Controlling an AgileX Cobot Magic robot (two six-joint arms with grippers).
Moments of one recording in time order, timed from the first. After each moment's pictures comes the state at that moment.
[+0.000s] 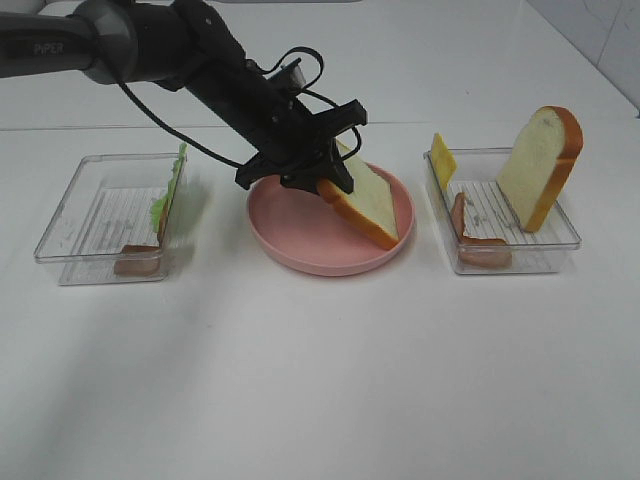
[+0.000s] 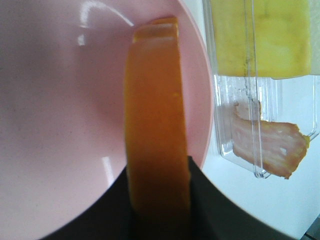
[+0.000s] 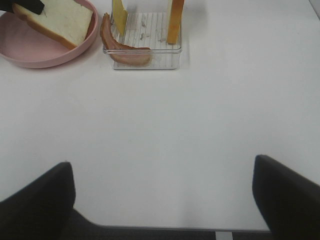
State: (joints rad) left arm -0.44 2.42 -1.97 -0.69 0.86 -0.01; right arm 0.02 0.00 -0.46 0.02 1.11 -0.05
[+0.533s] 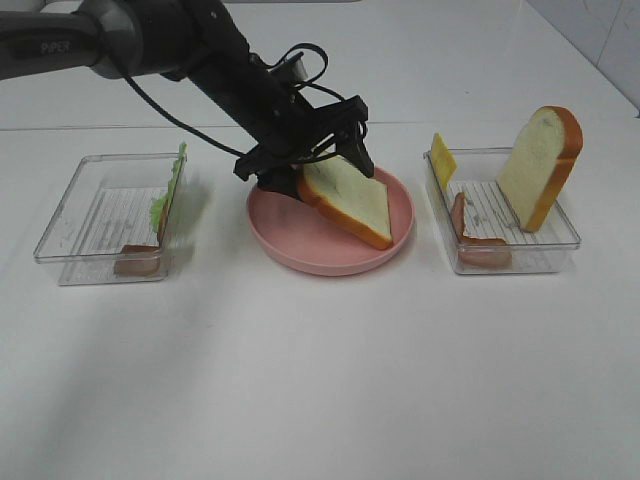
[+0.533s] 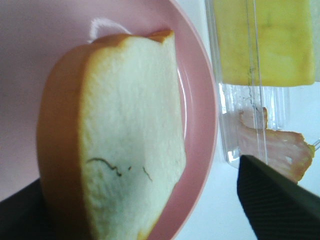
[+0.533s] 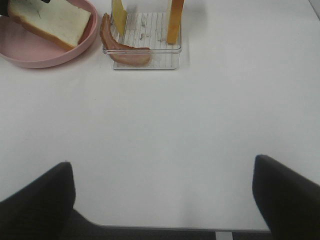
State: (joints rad) left arm -0.44 2.44 -2.06 -0.57 0.90 -0.09; right arm 0.02 0.00 -0.46 0.02 1.11 -0.05
